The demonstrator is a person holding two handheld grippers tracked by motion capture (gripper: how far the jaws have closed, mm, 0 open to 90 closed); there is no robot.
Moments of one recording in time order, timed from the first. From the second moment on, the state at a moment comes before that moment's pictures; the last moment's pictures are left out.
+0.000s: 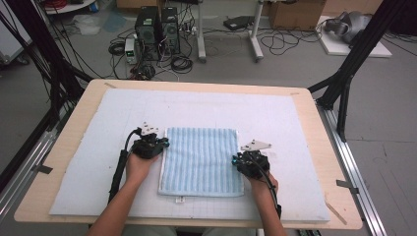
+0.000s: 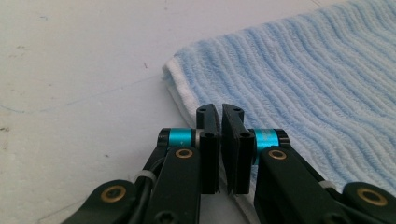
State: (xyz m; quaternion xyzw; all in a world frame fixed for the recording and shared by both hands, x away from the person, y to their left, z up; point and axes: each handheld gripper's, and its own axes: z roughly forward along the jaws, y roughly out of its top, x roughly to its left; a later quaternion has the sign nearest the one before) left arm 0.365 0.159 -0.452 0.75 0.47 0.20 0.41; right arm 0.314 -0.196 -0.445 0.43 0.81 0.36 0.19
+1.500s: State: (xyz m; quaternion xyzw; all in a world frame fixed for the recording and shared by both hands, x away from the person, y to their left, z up) left arm 0.323 0.211 -0.406 0.69 0.40 0.16 0.58; right arm 0.302 -0.270 -0.391 0.42 0.74 0.46 0.25
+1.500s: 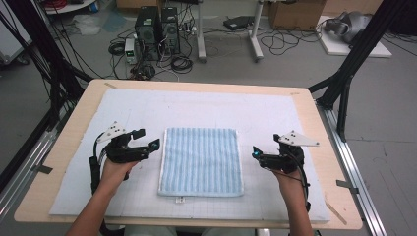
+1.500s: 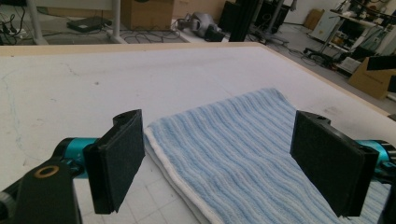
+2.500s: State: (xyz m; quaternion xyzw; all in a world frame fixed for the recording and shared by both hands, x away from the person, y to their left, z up) left arm 0.380 0.196 -0.387 0.71 0.43 0.17 0.53; right arm 0.303 -0.267 -0.393 0.41 0.76 0.45 0.21
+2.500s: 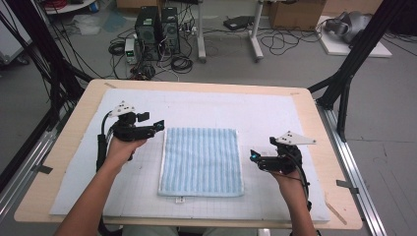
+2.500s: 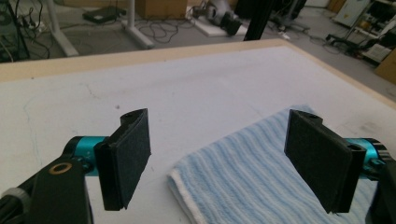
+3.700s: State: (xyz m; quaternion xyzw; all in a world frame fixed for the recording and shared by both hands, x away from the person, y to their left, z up) left arm 0.411 0.158 -0.451 0.80 0.41 0.19 0.41; right arm 0.329 -0.246 -0.403 0.41 0.78 0.43 0.19
